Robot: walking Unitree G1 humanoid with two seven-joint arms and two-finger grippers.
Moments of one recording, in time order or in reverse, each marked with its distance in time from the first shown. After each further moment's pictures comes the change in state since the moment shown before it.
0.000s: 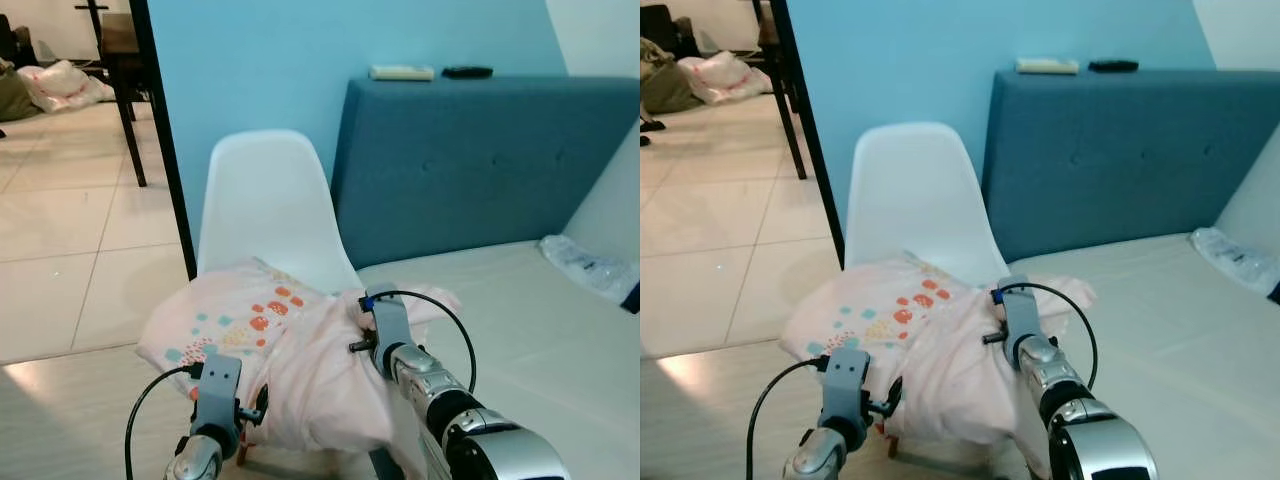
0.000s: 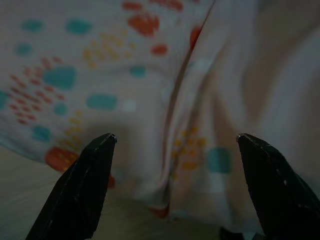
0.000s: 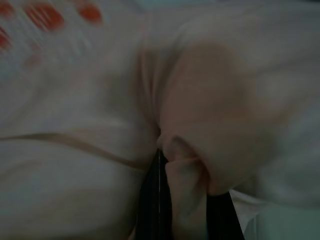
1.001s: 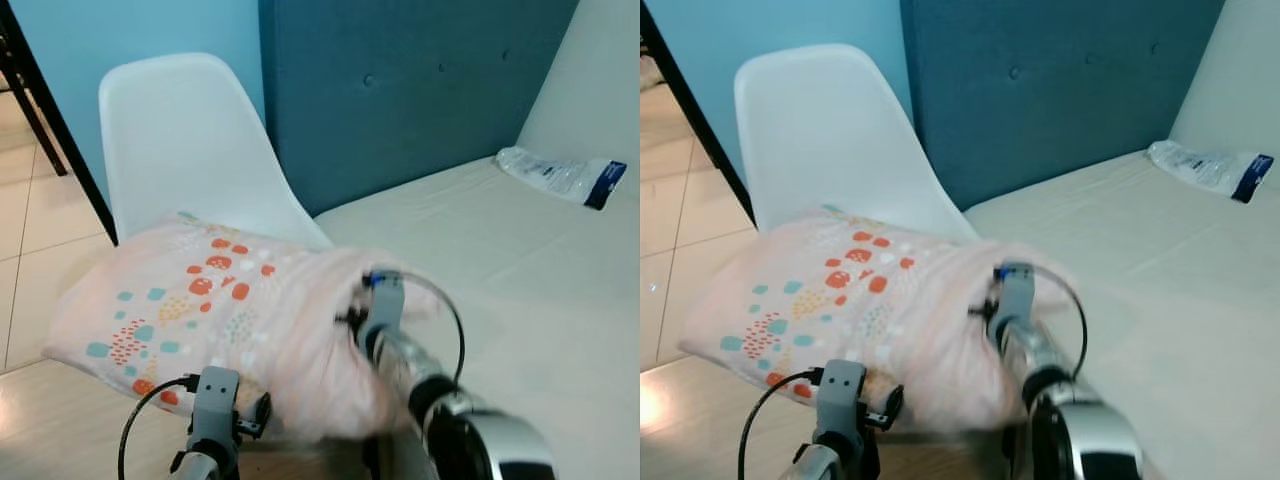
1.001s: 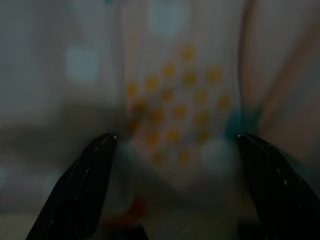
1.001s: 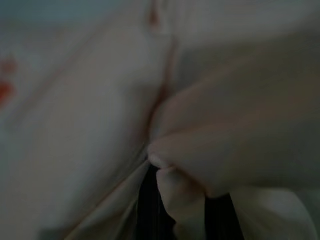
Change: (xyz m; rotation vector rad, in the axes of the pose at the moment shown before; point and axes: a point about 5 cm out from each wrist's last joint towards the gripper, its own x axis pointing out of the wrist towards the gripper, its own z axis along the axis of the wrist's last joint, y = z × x) left arm -0.023 -0.005 0.001 0.006 -0.035 -0.022; right arm 0.002 0.014 0.080 0.355 -0.240 0.043
